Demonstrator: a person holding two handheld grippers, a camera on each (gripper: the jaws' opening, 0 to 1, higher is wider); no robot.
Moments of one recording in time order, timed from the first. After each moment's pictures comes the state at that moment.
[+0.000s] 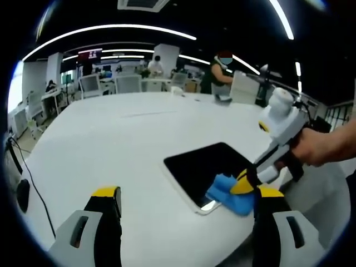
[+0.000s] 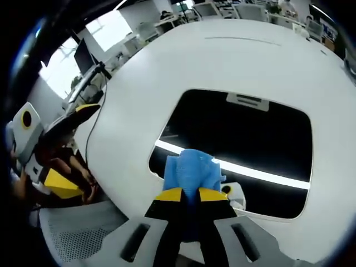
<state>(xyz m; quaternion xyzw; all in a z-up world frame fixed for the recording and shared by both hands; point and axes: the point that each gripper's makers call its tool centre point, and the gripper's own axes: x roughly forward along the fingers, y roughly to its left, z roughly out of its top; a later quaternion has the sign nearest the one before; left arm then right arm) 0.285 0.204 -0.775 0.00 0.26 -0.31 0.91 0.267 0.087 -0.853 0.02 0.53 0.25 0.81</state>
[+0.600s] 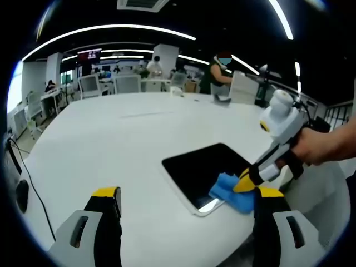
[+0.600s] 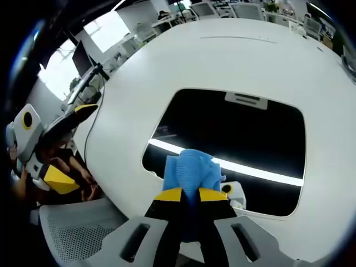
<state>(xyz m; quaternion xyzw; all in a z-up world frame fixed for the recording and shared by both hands) 0.286 0.200 -0.774 0.00 0.26 -0.32 0.91 0.267 0.072 -0.853 0.02 0.53 0.24 0.81</state>
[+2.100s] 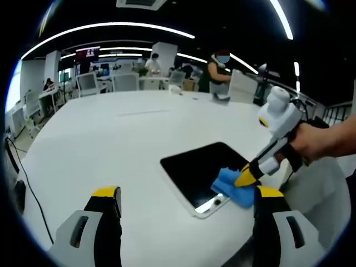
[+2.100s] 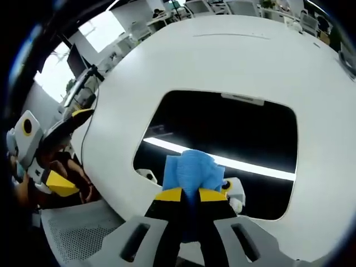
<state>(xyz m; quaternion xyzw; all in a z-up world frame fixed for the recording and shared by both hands) 0.291 0.195 -0.779 0.00 0.27 -0.32 0.91 0.276 0.060 -0.853 0.02 0.55 0.23 0.81</state>
